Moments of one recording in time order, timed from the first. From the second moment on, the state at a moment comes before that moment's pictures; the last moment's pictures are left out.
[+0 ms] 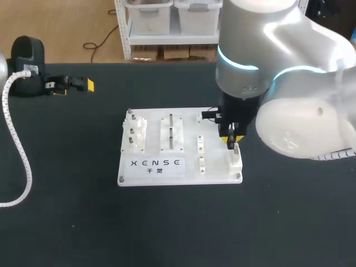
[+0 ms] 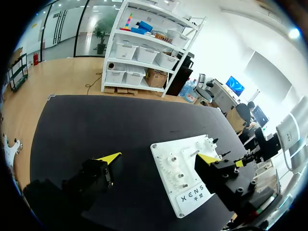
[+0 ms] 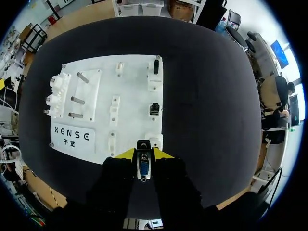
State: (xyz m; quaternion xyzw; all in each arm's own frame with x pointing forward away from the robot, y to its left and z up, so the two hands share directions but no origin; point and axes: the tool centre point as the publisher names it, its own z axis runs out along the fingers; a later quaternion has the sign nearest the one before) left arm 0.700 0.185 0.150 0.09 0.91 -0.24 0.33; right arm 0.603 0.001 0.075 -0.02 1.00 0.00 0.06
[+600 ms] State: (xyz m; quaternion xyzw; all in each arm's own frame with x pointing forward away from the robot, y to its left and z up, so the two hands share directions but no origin) left arm 0.700 0.185 0.150 0.09 0.91 -0.24 0.33; right arm 0.598 -0.012 0.067 -0.01 1.00 -0.01 0.05
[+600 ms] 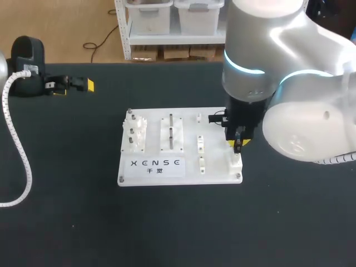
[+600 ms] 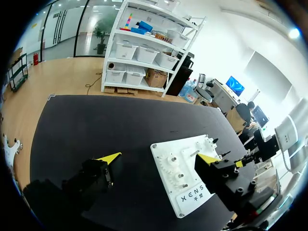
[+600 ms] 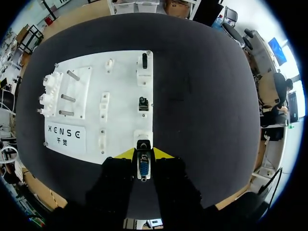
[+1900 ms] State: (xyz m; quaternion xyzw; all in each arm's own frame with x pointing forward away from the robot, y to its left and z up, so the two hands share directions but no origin) left arm 0.700 0.185 0.150 0.09 0.91 -0.24 0.33; right arm 0.595 -0.013 0.059 -0.01 1.00 -0.01 0.04
